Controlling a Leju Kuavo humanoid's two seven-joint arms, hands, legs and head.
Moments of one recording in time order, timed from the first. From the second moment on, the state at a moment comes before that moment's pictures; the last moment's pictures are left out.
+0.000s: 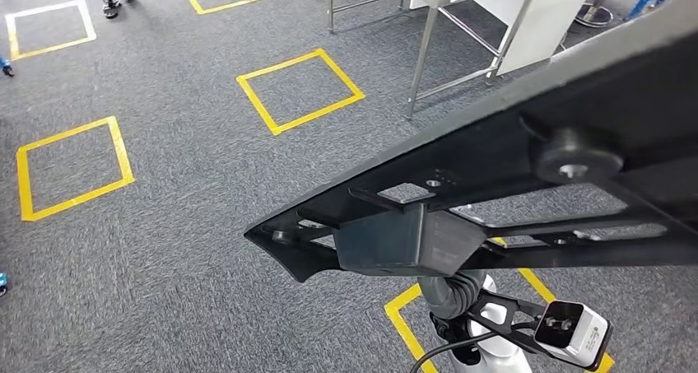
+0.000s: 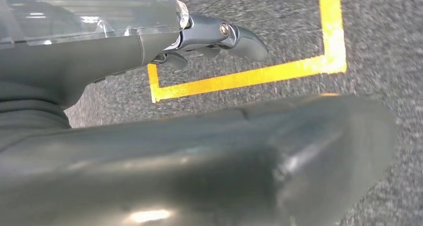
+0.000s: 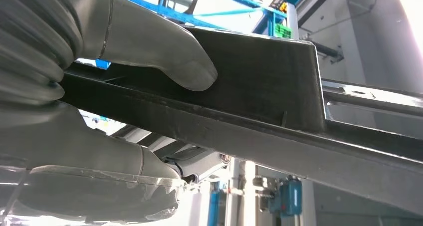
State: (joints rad) left arm -0.08 -0.07 1.34 -0.22 -0.92 0.07 -0.11; right arm -0.12 0.02 0.32 -1.92 -0.06 0.41 -0.68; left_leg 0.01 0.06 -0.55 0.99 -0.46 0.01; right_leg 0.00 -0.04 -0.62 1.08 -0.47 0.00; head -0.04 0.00
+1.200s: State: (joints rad) left arm -0.08 -0.05 1.36 -0.22 -0.90 0.10 -0.14; right arm -0.09 0.00 0.31 -1.91 -0.06 0.41 -0.68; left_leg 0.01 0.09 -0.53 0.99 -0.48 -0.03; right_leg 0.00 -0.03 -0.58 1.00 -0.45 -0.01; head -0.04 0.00
